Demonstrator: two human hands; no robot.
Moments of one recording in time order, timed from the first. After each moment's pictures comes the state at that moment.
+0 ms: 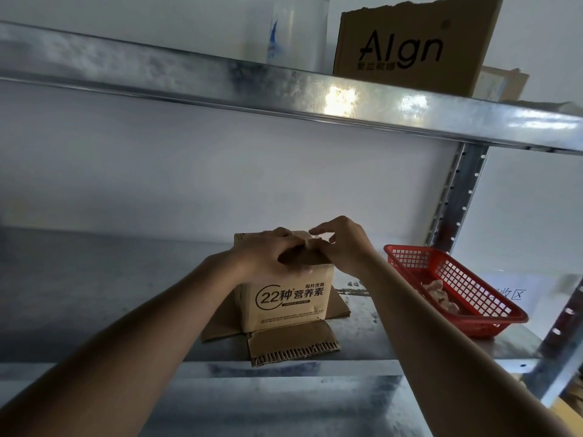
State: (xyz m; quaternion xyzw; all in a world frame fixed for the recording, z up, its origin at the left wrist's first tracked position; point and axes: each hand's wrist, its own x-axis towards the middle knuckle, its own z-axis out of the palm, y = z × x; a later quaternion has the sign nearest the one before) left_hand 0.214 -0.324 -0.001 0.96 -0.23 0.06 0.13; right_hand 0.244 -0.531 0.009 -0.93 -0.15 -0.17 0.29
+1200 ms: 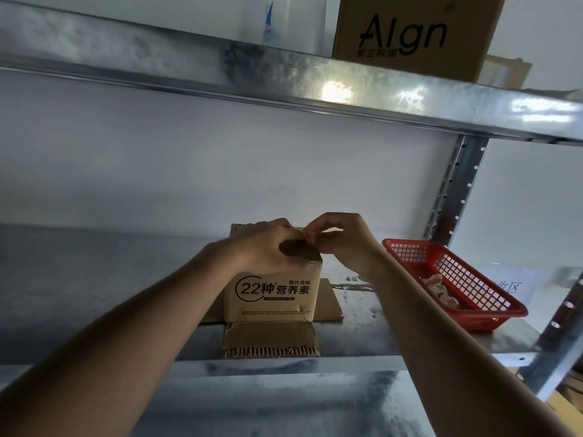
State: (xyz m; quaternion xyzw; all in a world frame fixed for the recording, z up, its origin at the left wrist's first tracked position) left_hand 0.225 -0.325 0.002 0.96 -0.23 0.05 0.16; right_hand 0.240 -0.539 0.003 -0.81 -0.22 -0.09 0.54
